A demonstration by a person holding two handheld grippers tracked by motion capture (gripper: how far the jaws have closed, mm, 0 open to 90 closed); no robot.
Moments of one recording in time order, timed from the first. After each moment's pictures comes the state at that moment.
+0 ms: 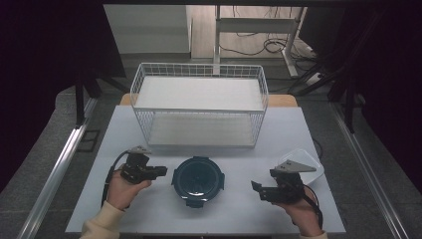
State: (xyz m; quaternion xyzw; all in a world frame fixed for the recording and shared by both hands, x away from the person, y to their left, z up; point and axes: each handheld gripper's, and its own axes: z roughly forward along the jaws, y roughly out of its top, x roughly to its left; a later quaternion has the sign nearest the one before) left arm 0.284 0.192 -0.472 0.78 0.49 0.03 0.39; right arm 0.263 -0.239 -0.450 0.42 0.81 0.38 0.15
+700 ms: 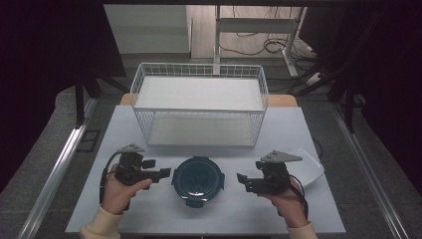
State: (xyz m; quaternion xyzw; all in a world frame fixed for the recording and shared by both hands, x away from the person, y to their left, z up) left arm 0.267 0.192 -0.451 0.75 0.50 0.04 0.42; right arm 0.276 -0.201 -0.433 0.41 0.80 0.41 0.13
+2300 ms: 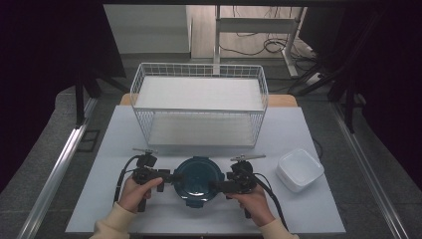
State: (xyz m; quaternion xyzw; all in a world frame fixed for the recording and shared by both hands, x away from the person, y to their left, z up) left arm 0.295 0.172 -0.503 0.72 0.52 -0.13 0.44; right arm 0.299 -0.136 -0.491 0.47 0.79 0.40 -0.03
